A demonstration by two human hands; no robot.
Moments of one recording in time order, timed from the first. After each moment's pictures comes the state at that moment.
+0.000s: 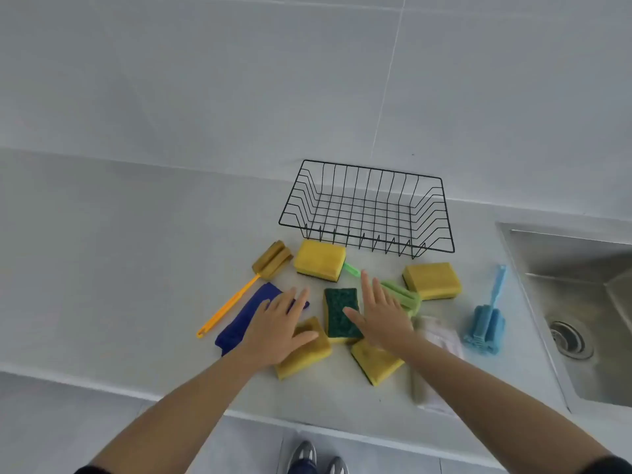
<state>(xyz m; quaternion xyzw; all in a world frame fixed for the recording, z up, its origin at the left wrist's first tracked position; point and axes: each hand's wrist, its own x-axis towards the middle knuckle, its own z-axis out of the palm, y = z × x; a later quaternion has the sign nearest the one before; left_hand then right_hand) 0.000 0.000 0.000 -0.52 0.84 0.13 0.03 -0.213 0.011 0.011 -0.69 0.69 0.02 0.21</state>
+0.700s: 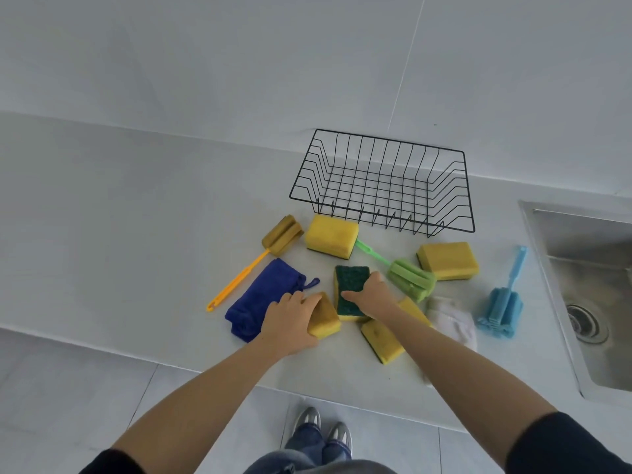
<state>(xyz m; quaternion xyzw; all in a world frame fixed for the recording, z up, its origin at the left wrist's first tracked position) -0.010 0.015 -0.012 -0.57 0.80 0.18 0.08 -0.183 -0.017 -0.014 -0.47 0.78 -0.07 0.41</state>
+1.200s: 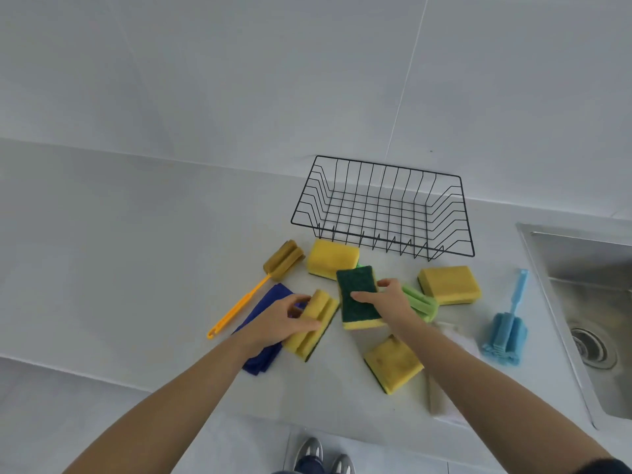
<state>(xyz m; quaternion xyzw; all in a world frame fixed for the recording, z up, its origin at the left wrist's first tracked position) 0.013 -0.016 0.033 -0.56 0.56 0.60 -0.12 -0.202 -0.028 0.016 -0.32 0.71 -0.32 0.54</state>
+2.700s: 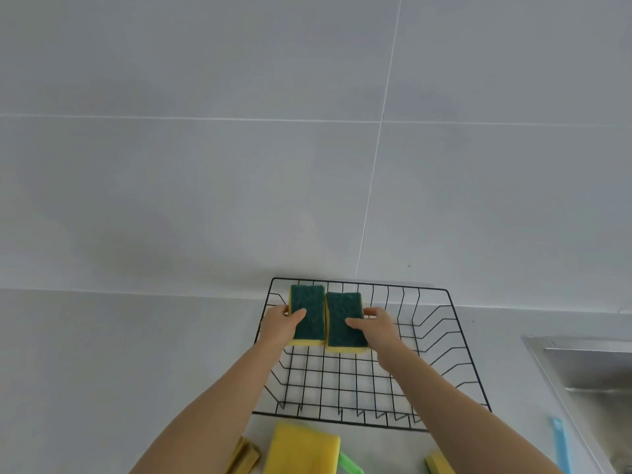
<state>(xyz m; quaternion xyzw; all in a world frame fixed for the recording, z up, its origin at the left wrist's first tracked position) -0.103 -0.314 0.042 -0.65 0.52 0.48 -0.25 -0.271 -0.273 0.037 -0.26 0.69 -0.42 0.53</state>
